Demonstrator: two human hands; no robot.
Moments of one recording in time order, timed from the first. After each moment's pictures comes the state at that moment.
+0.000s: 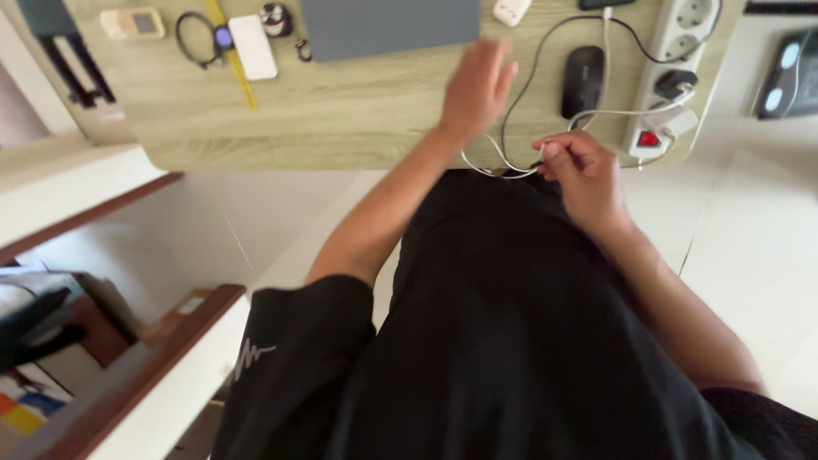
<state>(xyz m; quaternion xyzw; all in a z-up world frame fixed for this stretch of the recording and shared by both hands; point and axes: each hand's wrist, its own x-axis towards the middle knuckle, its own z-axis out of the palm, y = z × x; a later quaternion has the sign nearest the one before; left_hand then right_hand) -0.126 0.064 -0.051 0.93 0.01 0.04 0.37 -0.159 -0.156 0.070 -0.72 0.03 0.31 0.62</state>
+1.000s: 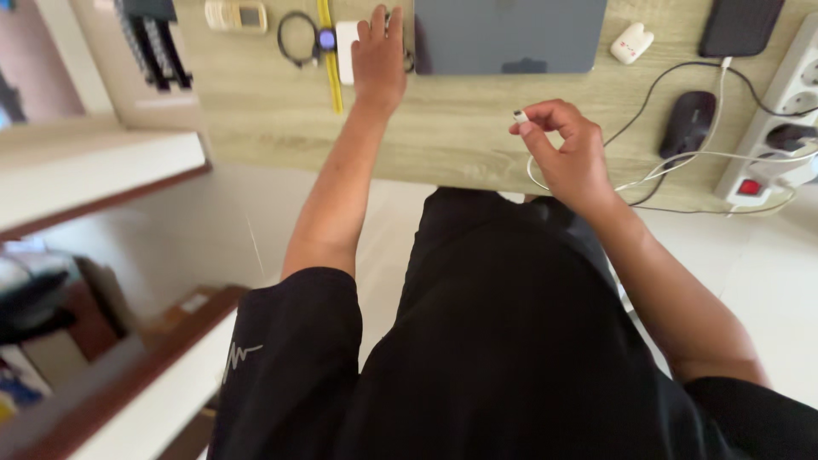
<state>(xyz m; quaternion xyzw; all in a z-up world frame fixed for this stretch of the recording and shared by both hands) -0.143 0.378 -0.014 1.00 0.09 -0.03 -0.01 -0.141 0.039 0.101 -0.74 -0.17 0.23 0.61</state>
